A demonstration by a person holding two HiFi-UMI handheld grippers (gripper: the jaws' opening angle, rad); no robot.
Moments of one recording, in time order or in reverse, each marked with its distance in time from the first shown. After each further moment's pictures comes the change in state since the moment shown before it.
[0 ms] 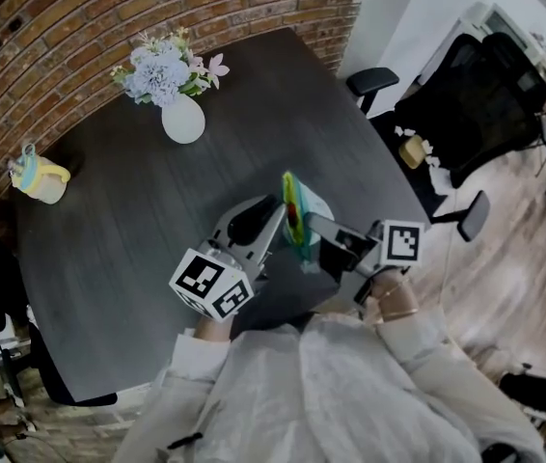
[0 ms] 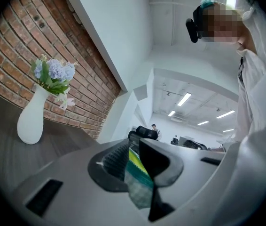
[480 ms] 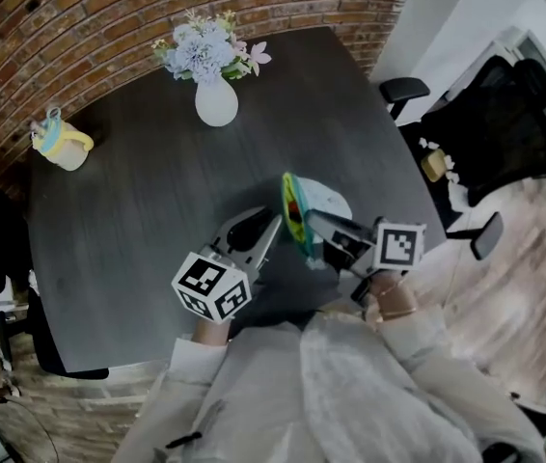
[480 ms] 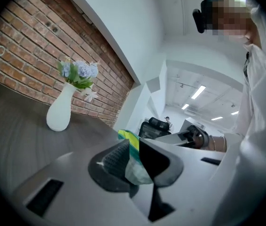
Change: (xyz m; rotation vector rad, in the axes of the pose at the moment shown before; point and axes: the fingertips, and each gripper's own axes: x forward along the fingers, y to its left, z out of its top) left arm -0.054 0.027 -0.037 -0.041 0.105 0.158; right arm 0.041 0.004 -0.027 -0.175 0.148 -0.044
